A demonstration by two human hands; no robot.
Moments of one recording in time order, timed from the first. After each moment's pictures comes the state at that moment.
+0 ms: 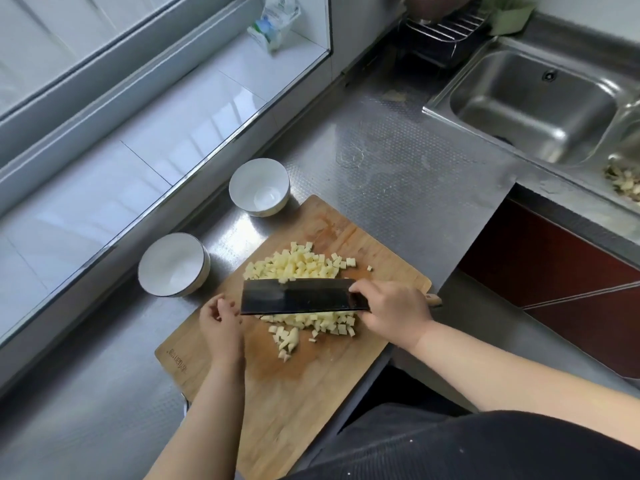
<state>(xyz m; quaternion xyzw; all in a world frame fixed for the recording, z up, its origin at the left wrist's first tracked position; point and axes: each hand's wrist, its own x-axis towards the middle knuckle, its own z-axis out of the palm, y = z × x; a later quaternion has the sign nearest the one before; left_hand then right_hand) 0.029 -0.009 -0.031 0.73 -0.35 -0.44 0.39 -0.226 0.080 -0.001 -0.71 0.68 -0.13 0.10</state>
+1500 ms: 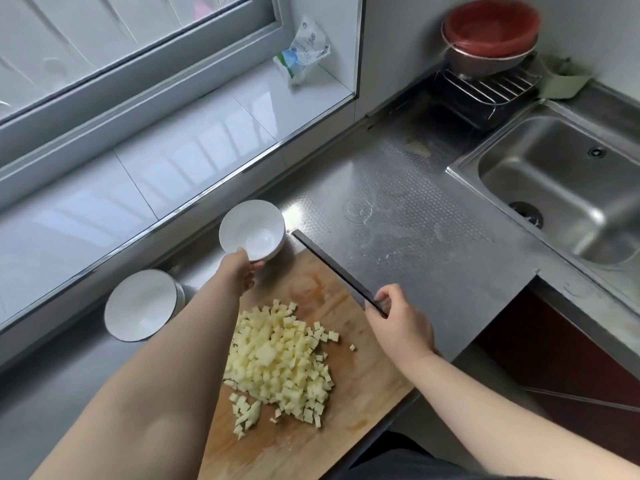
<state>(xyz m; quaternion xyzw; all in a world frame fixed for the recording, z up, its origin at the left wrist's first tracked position) -0.082 -0.219 -0.038 0.75 -0.22 -0.59 0.19 -0.319 -0.025 -0.017 -0.47 0.81 -0.18 0.29</state>
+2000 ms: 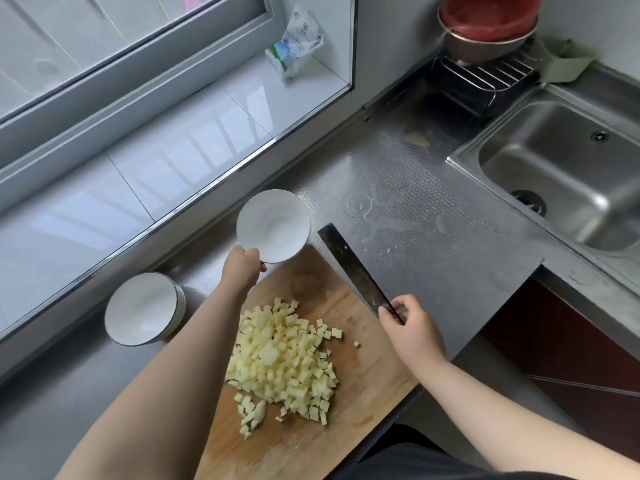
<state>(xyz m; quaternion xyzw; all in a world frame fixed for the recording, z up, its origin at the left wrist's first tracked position) -0.095 -0.199 -0.027 0.74 -0.50 -0.43 0.16 -0.327 -0.005 -0.030 -0.36 0.82 -0.24 0.38</state>
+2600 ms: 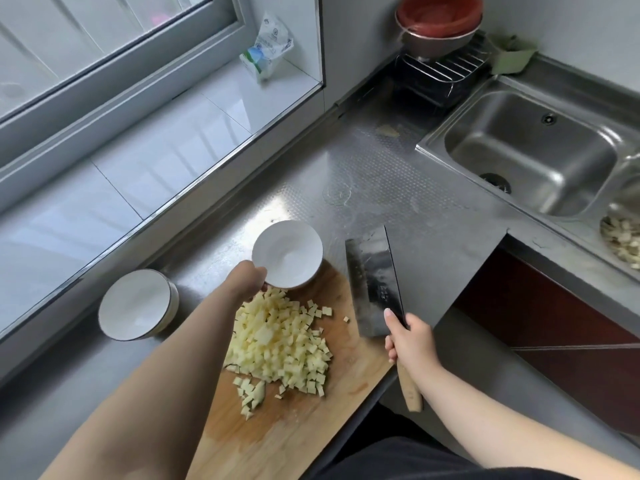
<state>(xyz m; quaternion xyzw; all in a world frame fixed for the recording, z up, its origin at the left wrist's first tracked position) -0.089 -0.158 -0.020 0.68 -0.58 -0.45 -0.07 -0.306 0.063 -0.045 -0.13 0.78 -0.39 0.47</state>
